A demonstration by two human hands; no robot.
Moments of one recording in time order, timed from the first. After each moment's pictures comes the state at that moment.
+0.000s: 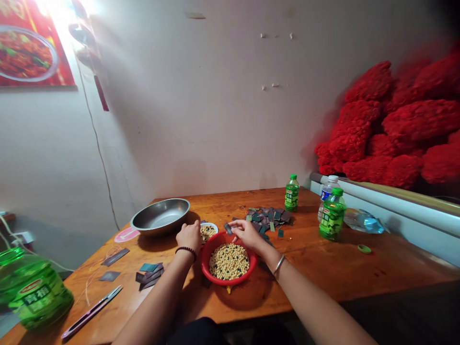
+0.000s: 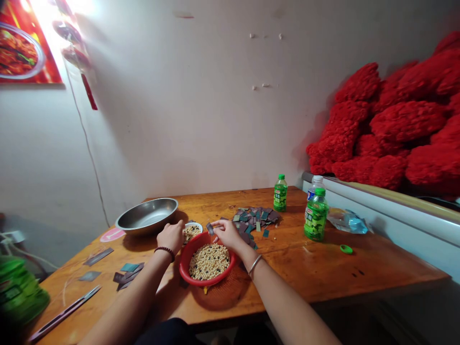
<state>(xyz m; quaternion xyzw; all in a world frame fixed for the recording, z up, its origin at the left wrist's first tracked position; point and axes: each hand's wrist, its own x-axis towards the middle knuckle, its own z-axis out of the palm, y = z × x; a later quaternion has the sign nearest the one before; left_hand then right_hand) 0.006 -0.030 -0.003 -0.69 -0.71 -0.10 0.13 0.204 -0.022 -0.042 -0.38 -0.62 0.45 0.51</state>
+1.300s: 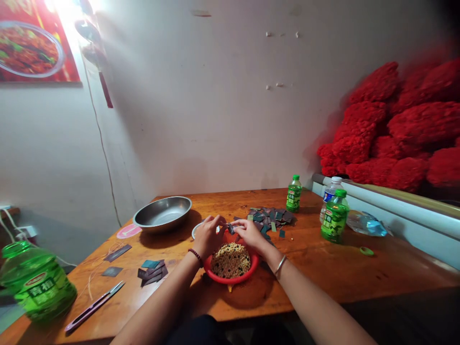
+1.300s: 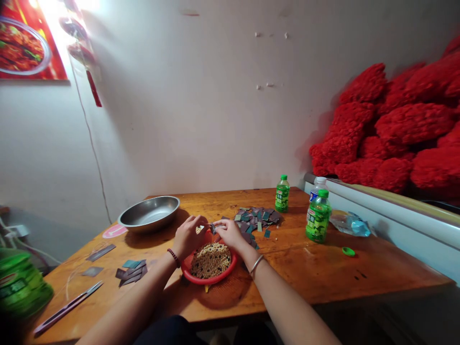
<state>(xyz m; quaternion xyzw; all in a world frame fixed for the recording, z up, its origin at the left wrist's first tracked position) 0.044 -0.045 -0.009 -0.79 -0.50 -0.34 0.09 0.204 -0.019 -0.047 -0.39 -0.60 0.47 0.52</state>
